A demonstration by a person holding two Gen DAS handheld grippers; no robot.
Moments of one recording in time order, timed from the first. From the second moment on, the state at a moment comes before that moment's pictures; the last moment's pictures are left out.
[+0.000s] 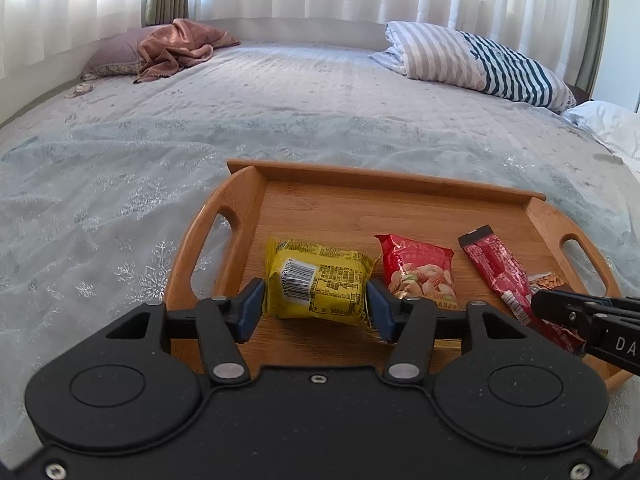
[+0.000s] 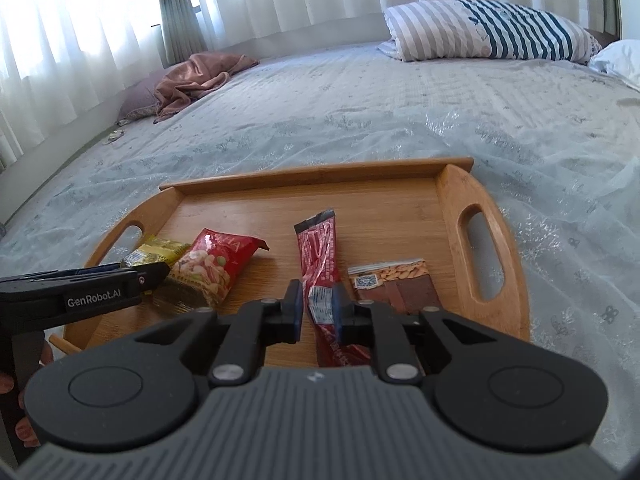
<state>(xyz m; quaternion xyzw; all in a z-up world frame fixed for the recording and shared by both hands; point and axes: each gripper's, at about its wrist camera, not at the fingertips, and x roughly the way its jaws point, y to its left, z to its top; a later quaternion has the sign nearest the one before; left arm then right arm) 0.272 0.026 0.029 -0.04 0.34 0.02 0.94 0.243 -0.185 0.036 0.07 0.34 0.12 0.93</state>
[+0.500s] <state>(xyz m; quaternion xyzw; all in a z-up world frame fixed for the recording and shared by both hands) 0.226 0.030 0.050 -0.03 0.33 -0.01 0.94 0.191 -0.199 0.050 0.04 0.32 0.13 0.94</state>
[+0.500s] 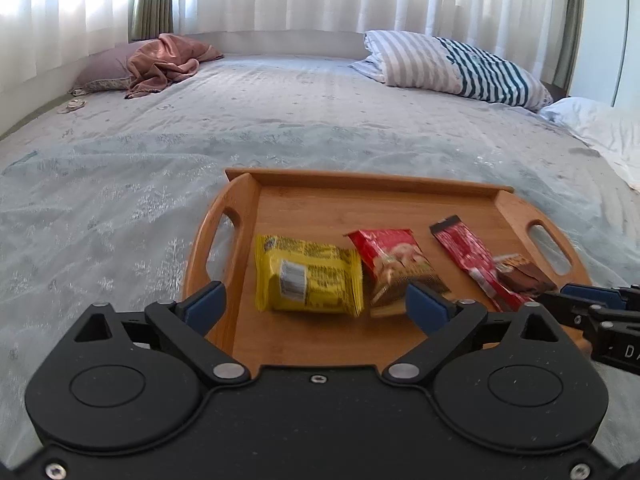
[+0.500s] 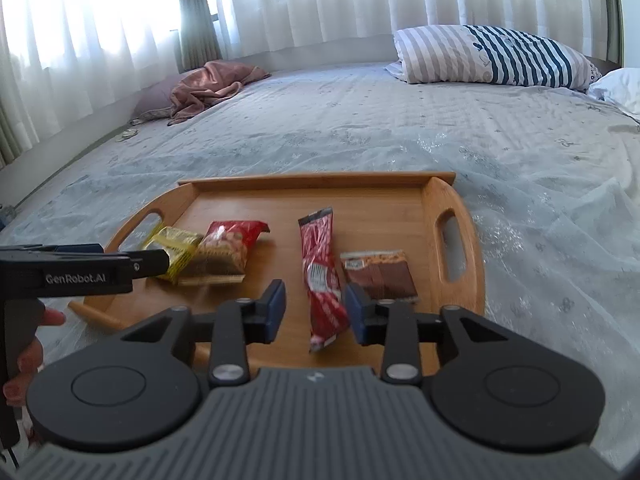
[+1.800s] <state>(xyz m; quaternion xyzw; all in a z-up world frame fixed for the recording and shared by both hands) 0.102 0.001 0.015 -0.01 0.32 -0.06 0.94 0.095 -0.190 -0.004 -0.02 0.29 0.16 0.94</state>
